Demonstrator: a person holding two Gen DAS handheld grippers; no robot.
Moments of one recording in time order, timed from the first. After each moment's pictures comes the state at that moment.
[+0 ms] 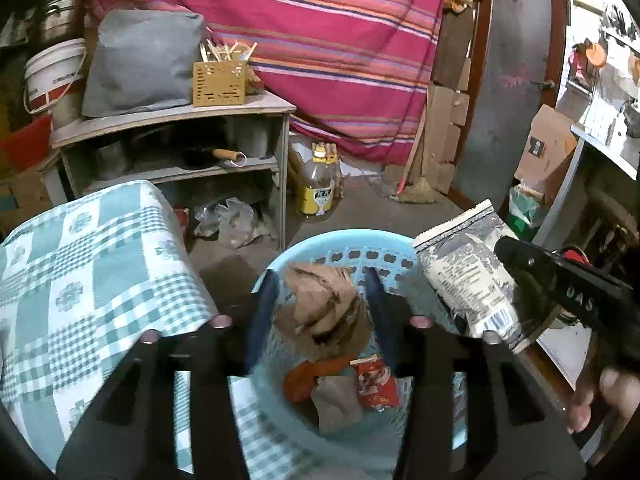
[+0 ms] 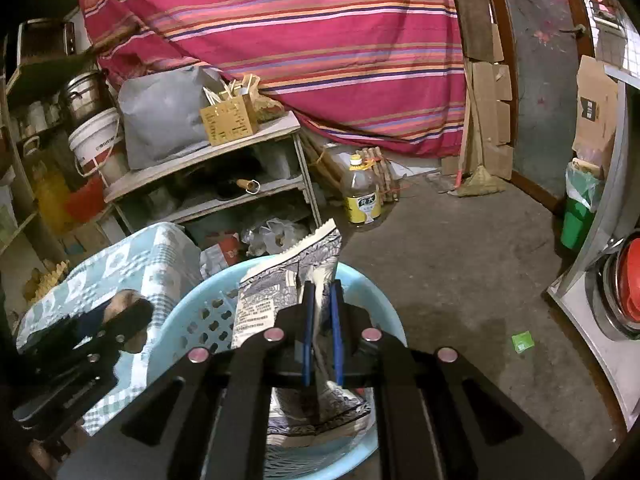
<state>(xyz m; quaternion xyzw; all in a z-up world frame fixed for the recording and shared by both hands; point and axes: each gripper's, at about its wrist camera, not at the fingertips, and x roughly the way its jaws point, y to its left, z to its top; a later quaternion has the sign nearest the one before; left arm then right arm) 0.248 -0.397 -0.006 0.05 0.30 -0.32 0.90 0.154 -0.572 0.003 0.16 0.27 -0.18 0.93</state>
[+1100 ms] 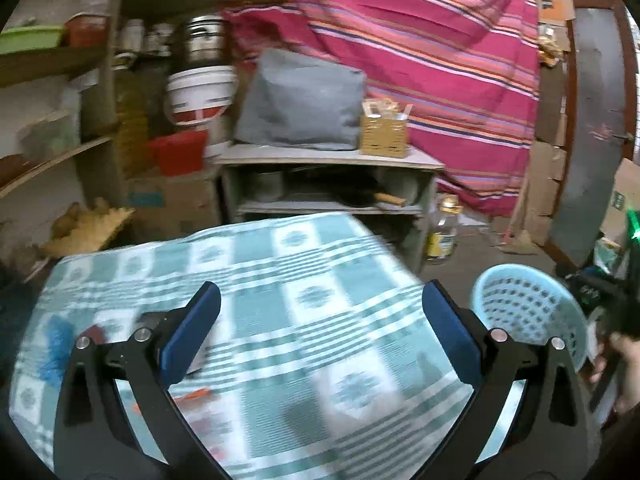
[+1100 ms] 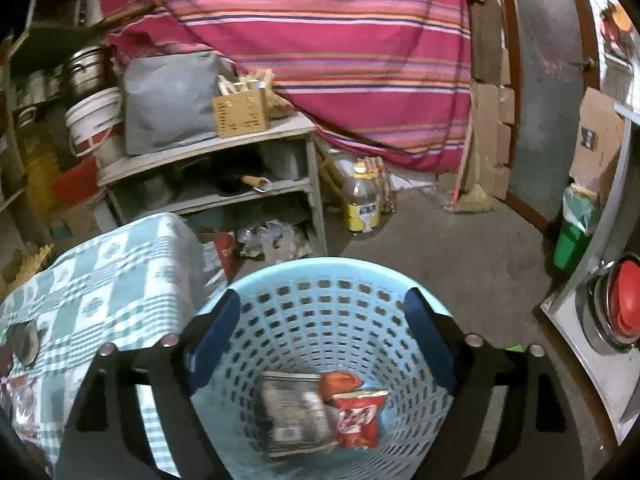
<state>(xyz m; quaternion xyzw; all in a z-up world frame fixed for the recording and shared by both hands) 0.228 -0.153 0.053 0.02 0.24 -0.12 0.96 0.188 -0.500 0.007 0.11 0.27 -0.21 0.93</state>
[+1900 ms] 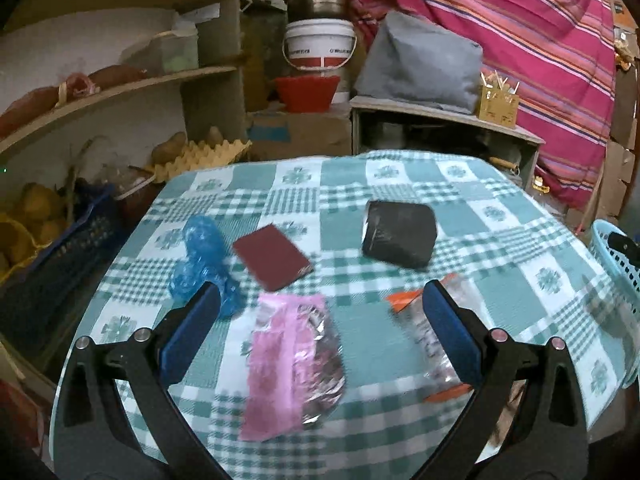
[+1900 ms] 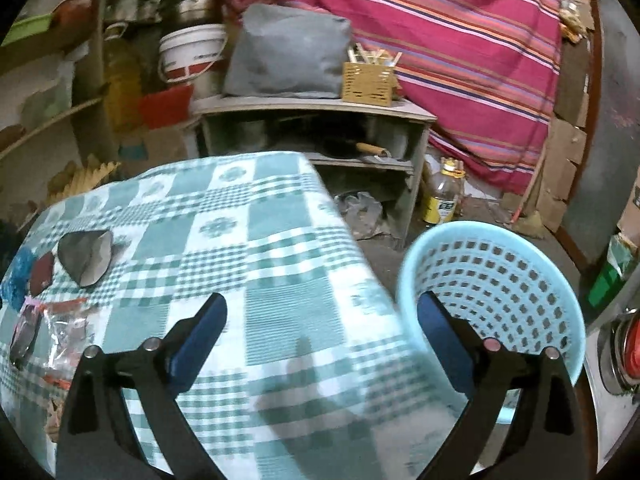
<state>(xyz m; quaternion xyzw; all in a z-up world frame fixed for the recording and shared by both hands) 0.196 0.045 -0.021 0.01 0.30 0.01 0.96 0.208 -0.309 -0.010 0.02 0.32 -0.10 0.94</state>
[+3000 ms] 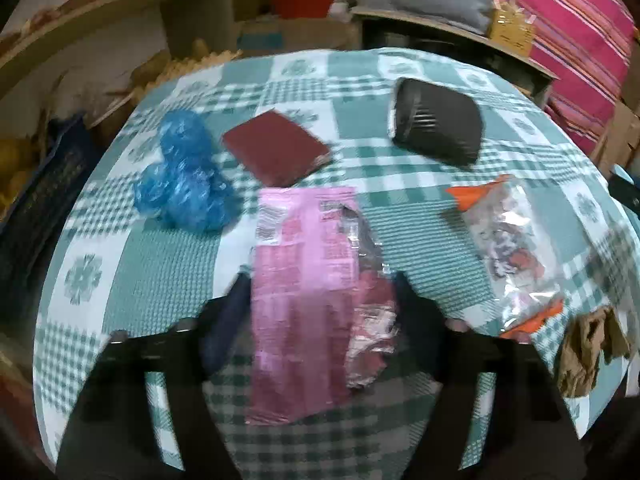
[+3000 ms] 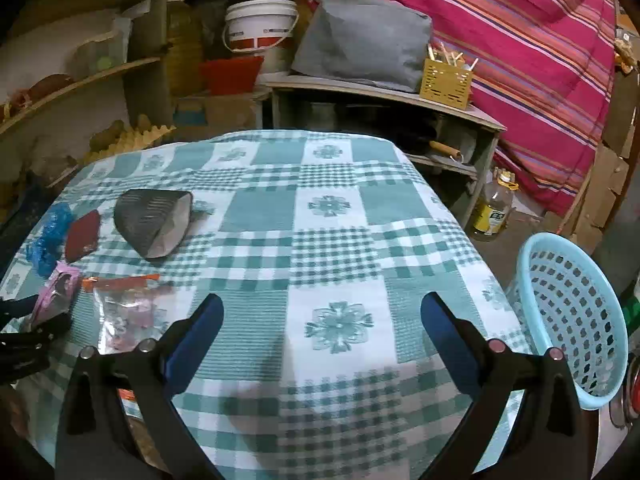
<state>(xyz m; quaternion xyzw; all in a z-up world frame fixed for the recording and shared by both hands) 0.227 0.061 -0.083 0.01 0.43 -0.02 0.90 0.227 -0.210 -0.026 -0.02 0.34 -0.02 0.94</state>
